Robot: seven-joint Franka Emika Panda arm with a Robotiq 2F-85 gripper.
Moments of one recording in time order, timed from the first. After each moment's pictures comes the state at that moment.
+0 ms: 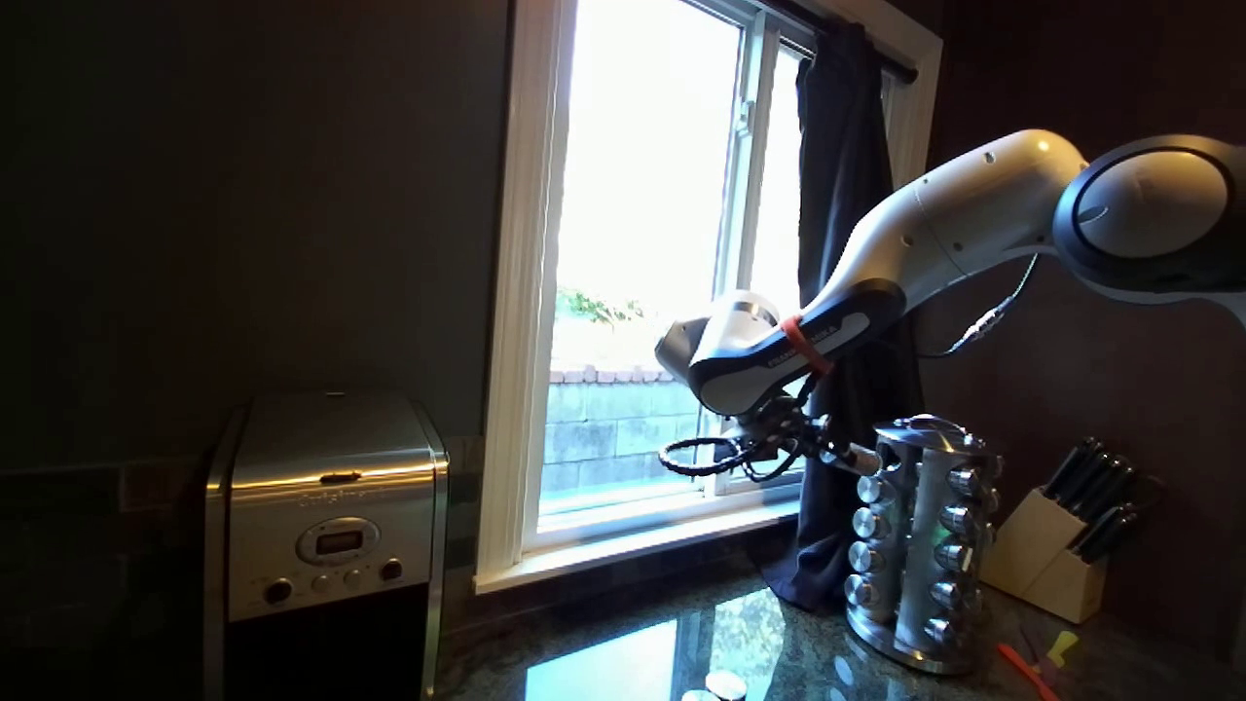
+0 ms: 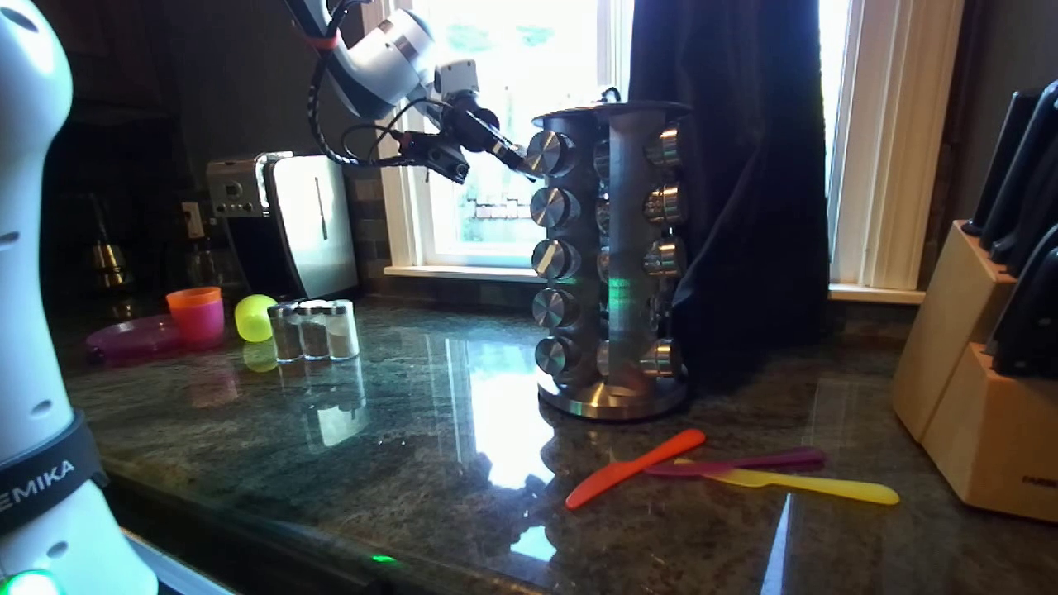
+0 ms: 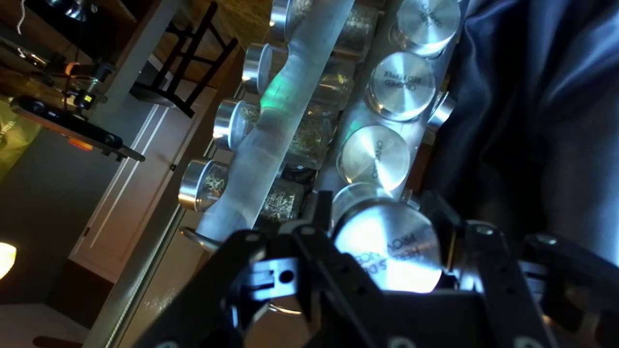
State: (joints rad) arm 0.14 0.33 0.06 -1.73 -0.84 1.39 1.88
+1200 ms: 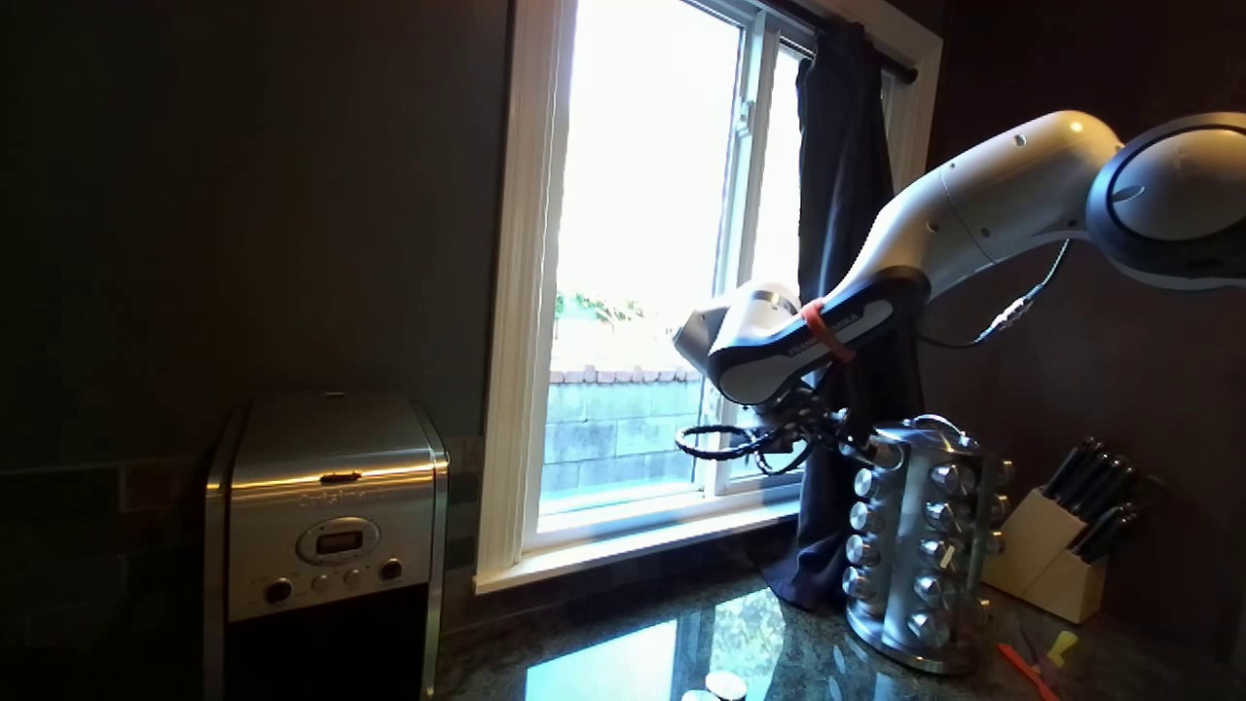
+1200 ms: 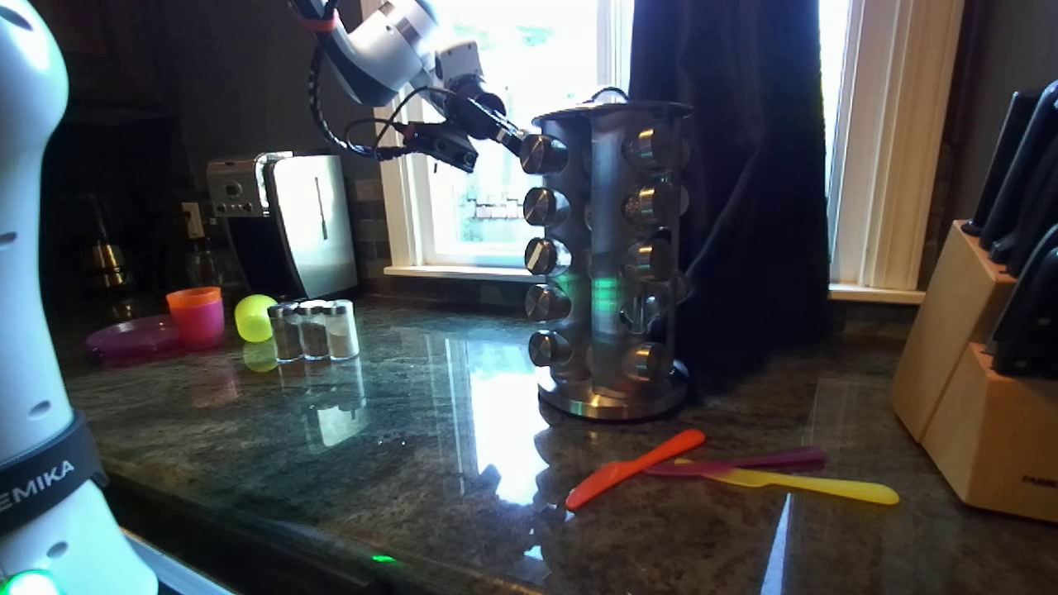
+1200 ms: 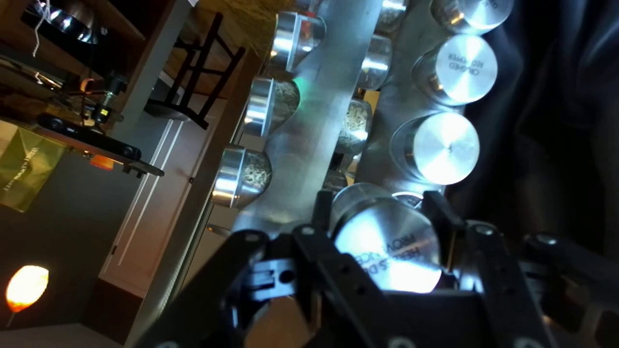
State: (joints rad) arm 0.12 0.26 0.04 -1.79 -0.84 1.39 1.95
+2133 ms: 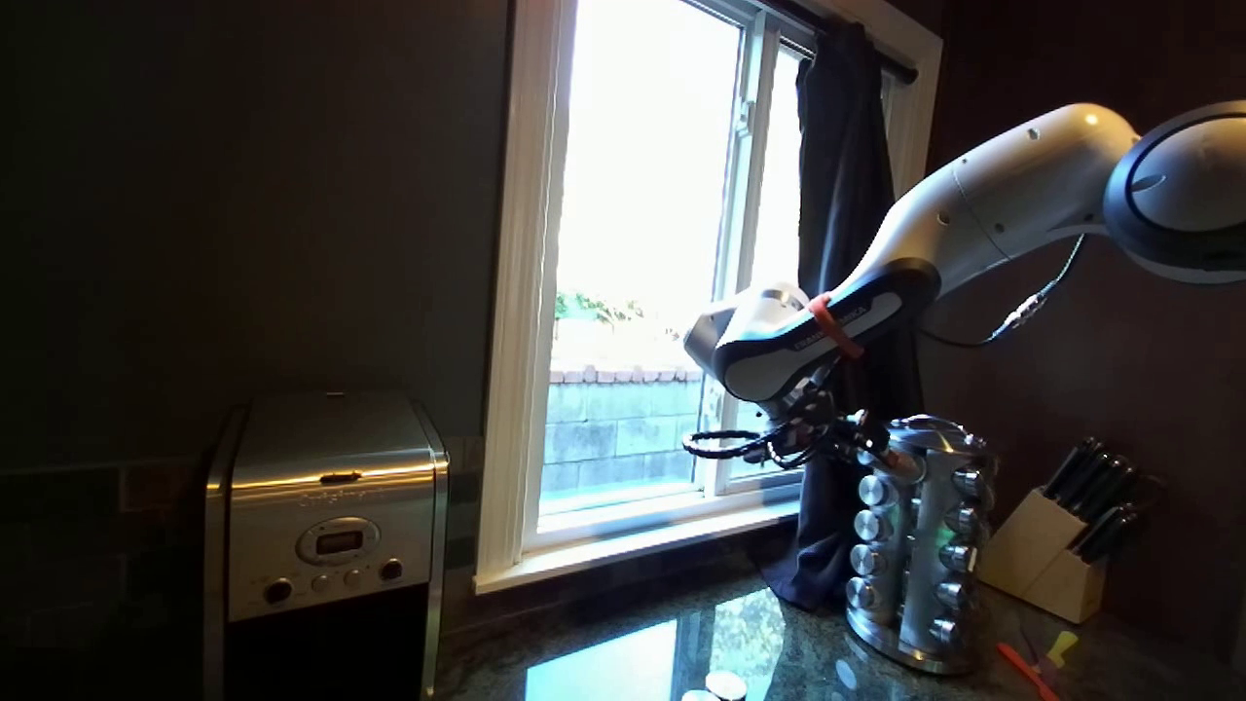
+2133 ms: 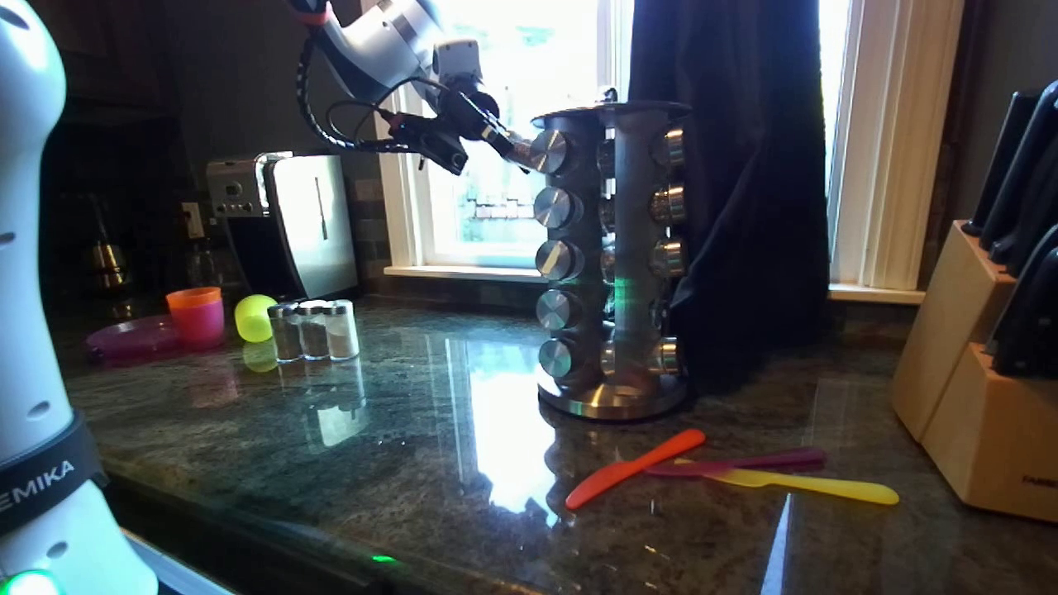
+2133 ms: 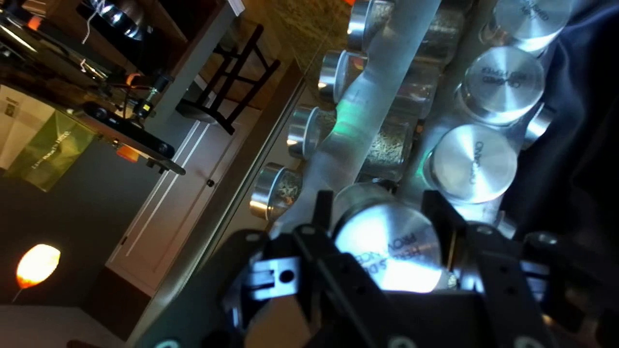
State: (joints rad) arm 0.11 0.22 0.04 -1.84 -0.77 1.34 1.85
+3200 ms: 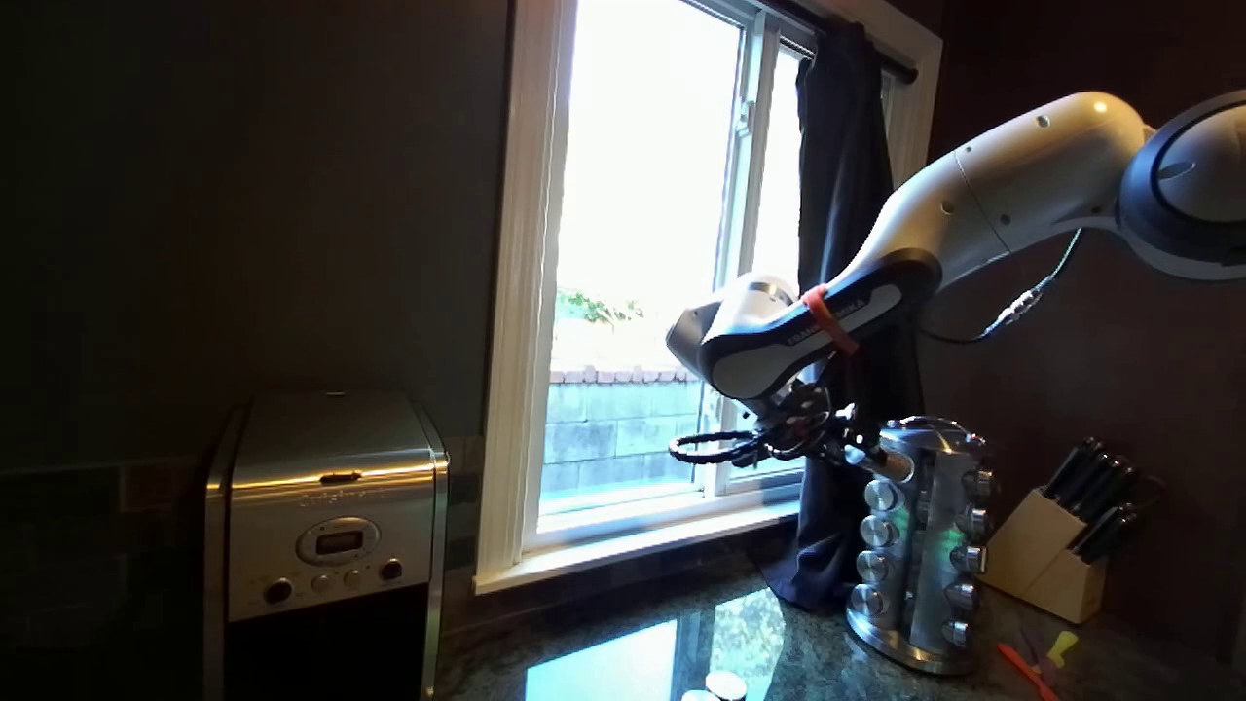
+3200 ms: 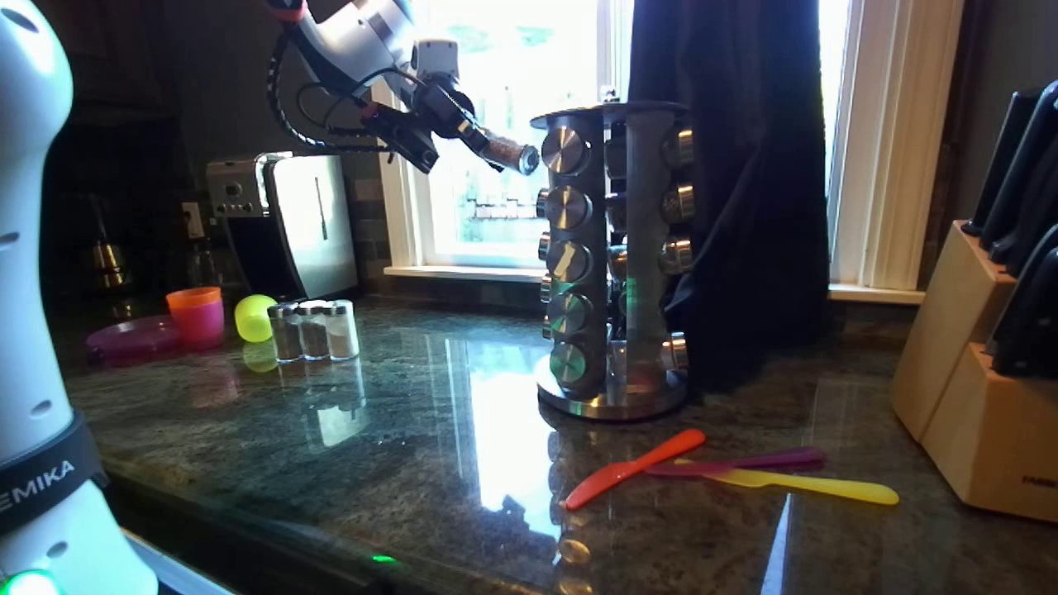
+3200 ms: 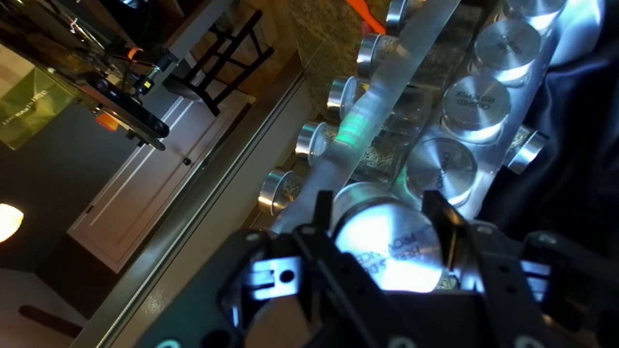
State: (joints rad) arm 0.14 0.21 0.09 -1.85 -0.76 1.31 1.76
